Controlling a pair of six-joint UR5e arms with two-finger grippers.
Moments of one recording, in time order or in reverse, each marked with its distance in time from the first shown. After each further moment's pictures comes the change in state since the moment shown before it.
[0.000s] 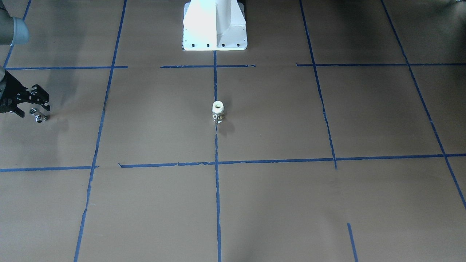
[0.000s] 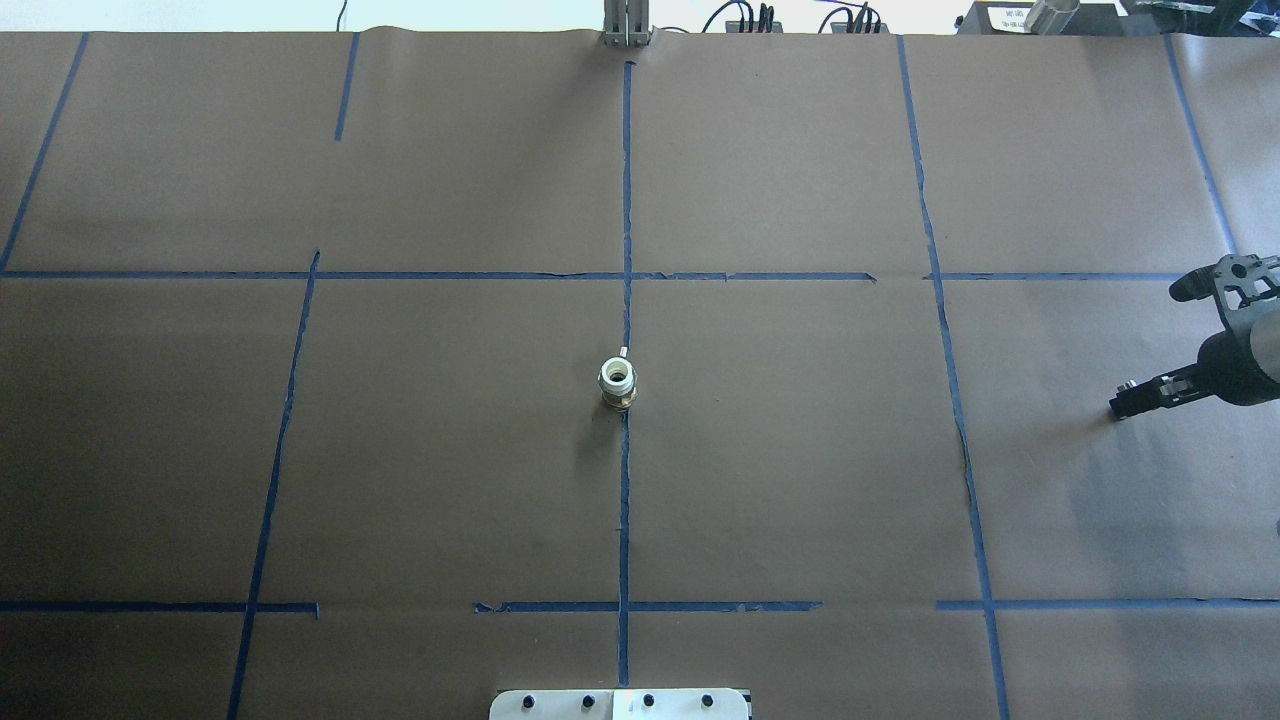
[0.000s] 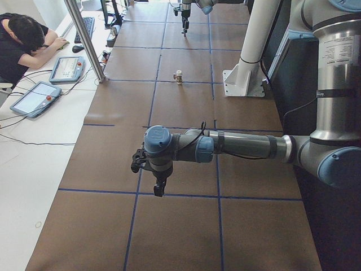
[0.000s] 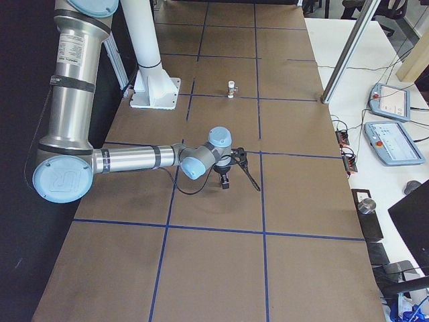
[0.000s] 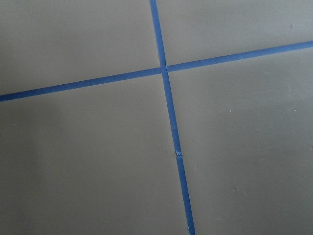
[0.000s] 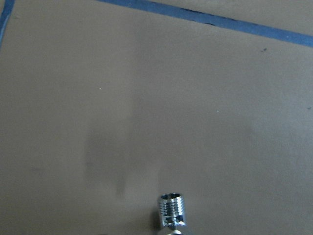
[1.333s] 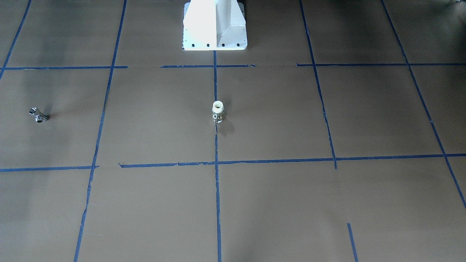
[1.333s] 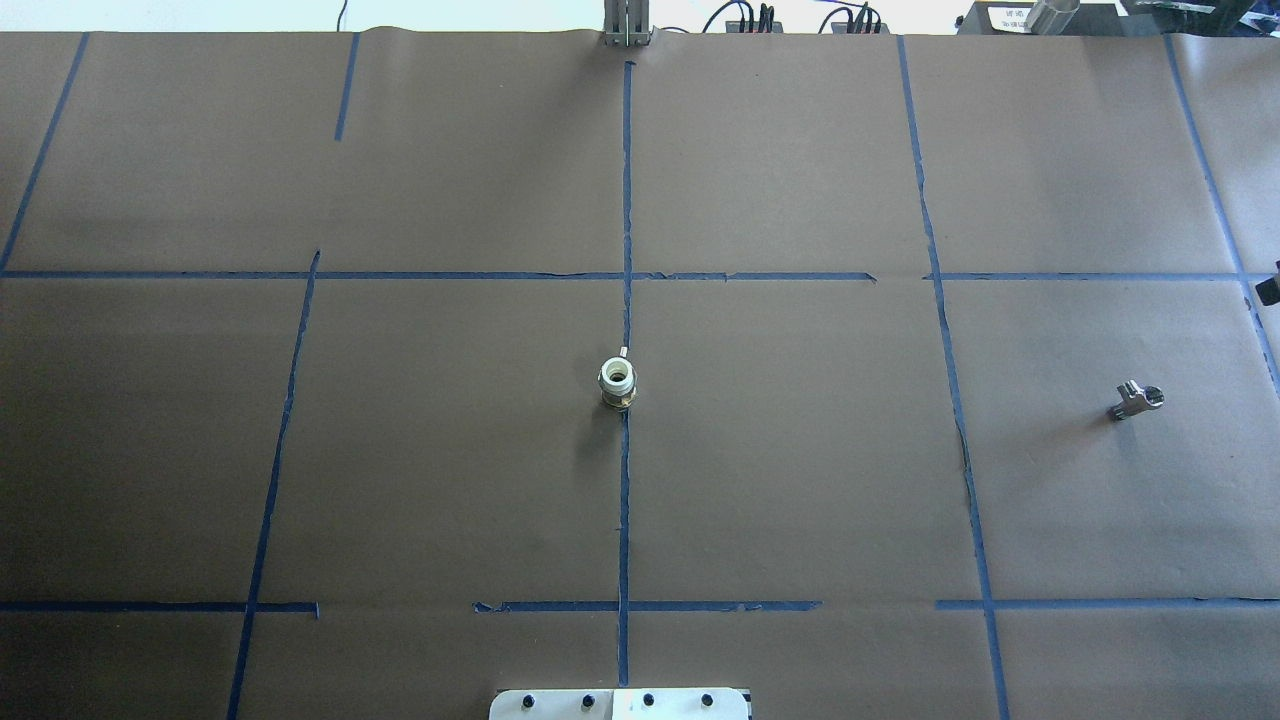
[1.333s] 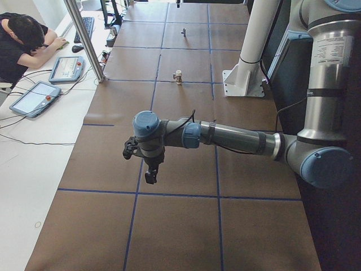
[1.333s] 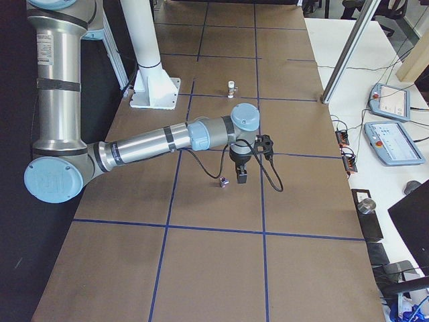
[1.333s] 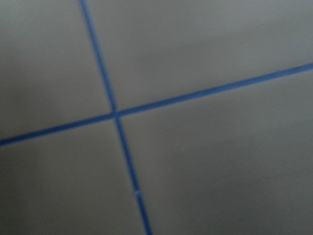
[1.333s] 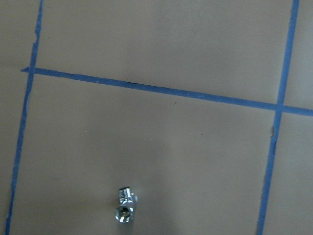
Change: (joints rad) left arm 0.014 -0.033 -0.013 0.054 0.006 0.002; right arm 0.360 0.078 0.207 -0.562 0.208 -0.274
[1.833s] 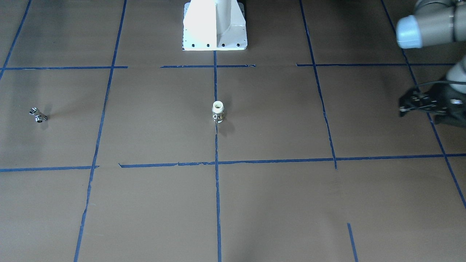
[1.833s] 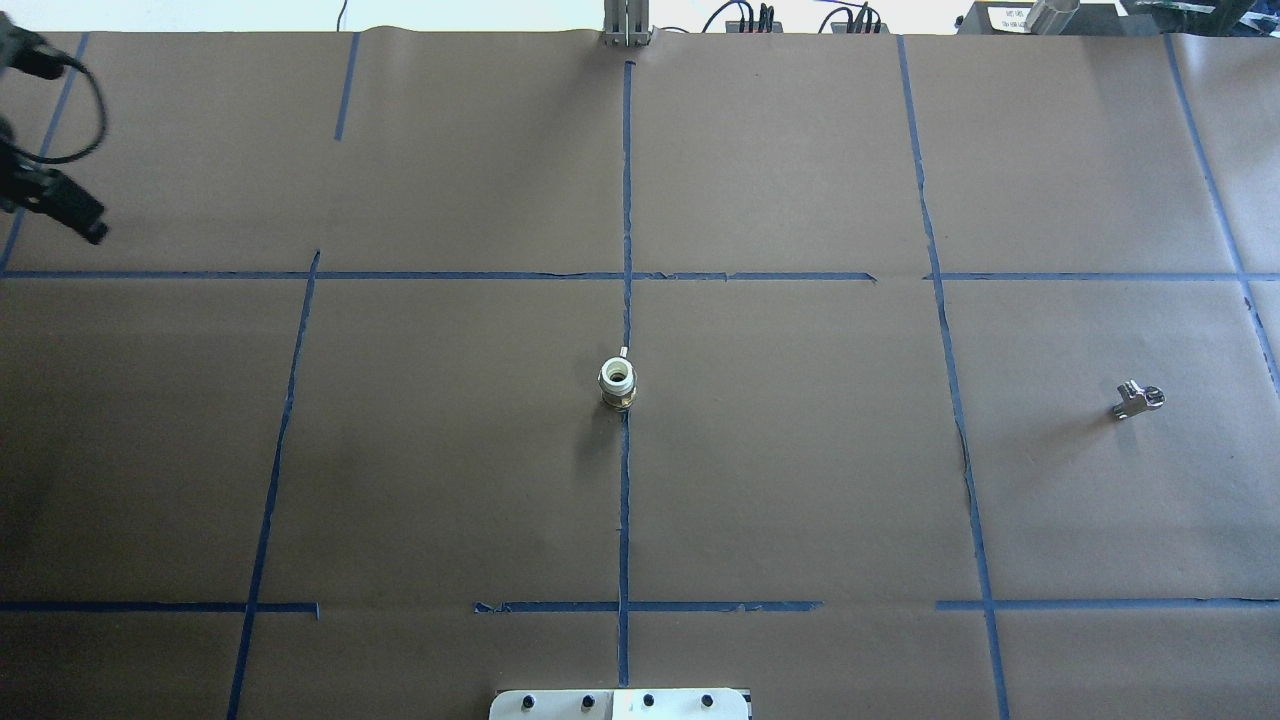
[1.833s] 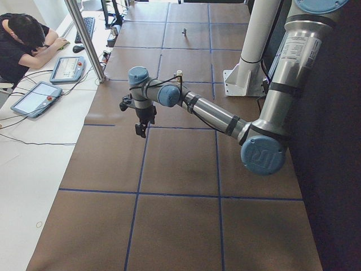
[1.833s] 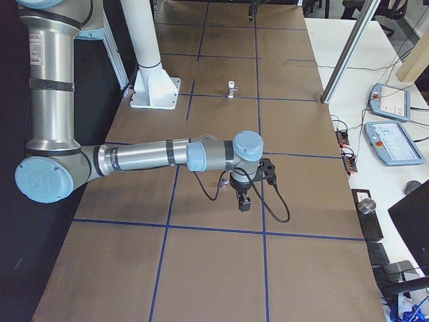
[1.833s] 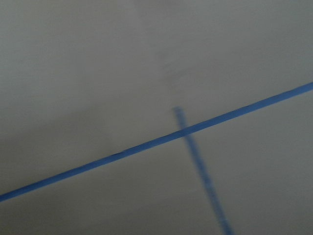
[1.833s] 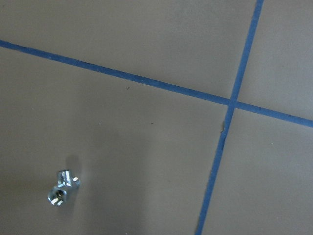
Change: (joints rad) left arm 0.243 -0.237 -0.028 0.055 0.073 -0.189; right arm 0.152 0.055 -0.142 -0.107 0.009 -0.344
